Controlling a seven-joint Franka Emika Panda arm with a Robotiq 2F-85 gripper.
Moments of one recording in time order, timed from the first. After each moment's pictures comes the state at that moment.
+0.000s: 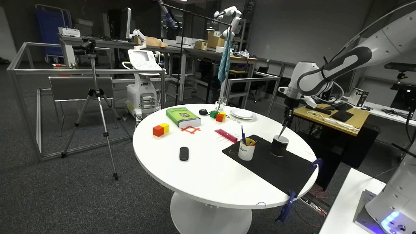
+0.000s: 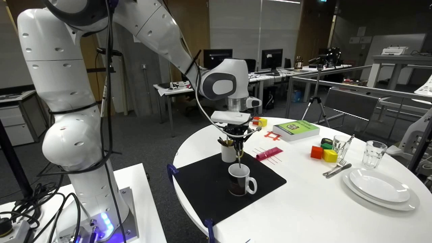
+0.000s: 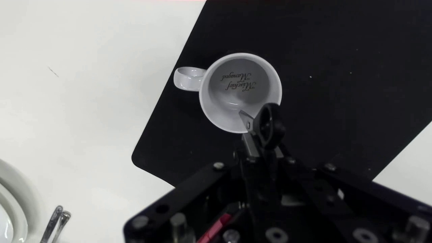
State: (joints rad) arm -0.05 0.02 -0.09 -2.36 -0.06 2.45 -0.67
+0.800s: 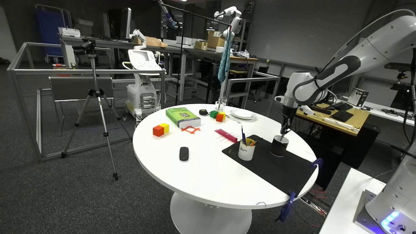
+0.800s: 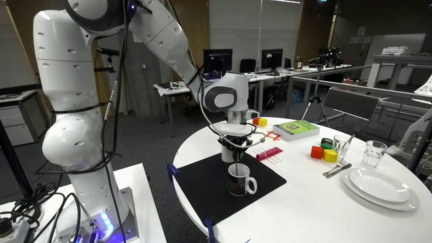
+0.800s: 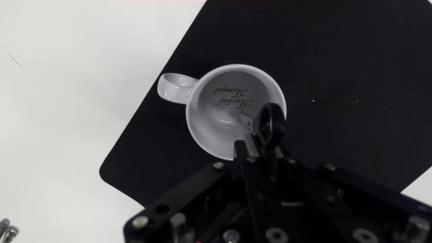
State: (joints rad) arm -0.05 0.12 -0.08 -2.36 -0.07 2.51 -0.76
